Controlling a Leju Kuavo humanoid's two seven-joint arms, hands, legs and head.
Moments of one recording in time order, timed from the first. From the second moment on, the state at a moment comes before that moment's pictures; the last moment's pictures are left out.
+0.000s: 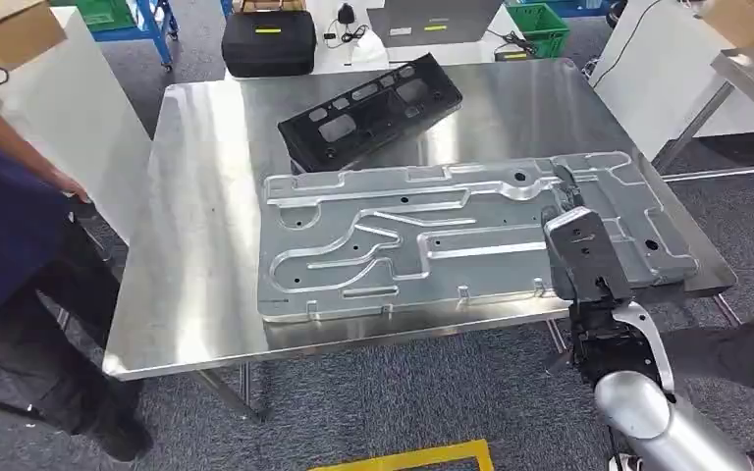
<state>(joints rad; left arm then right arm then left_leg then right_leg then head) -0.14 -0.06 -1.05 -0.18 1.16 0.06 -0.14 -0.13 -0.60 0.36 -1.94 0.20 -0.54 0.39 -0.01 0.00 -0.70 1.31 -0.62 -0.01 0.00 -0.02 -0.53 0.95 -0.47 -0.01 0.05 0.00</state>
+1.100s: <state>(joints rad) -0.13 -0.05 -1.05 -0.18 1.16 0.08 -0.14 0.16 -0.45 0.15 -1.40 -0.18 -0.65 0.14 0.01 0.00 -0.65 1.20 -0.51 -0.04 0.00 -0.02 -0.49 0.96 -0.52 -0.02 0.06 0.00</state>
